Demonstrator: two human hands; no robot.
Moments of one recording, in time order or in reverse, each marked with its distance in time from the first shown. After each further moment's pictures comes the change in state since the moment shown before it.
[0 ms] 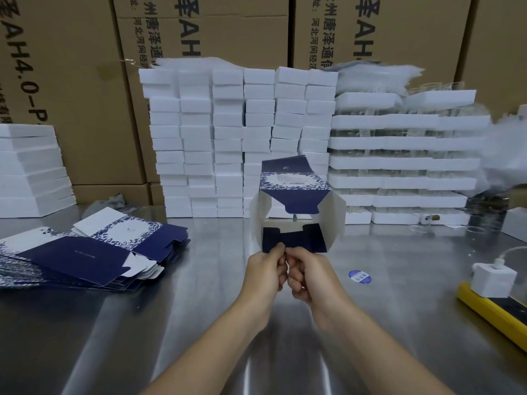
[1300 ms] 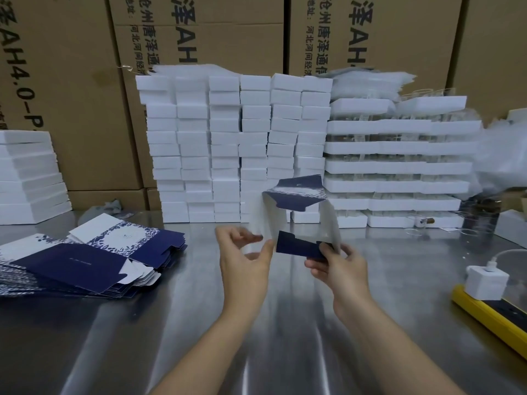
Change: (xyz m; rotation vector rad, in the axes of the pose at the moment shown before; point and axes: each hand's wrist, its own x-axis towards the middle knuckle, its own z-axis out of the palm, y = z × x) left_hand 0.002 0.005 -0.015 0.047 0.290 0.622; right_hand 0.019 -0.009 -0.038 0.216 0.319 -0.176
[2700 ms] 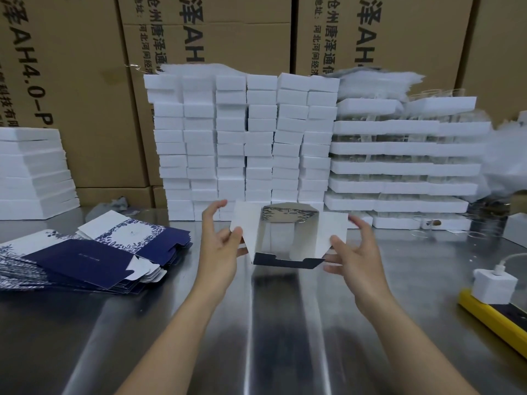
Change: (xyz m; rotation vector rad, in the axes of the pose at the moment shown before) left_hand 0.044 -0.005 -0.045 -0.046 -0.173 -0.126; right_hand 0.013 -0.014 -0.021 -0.302 -0.145 -0.308
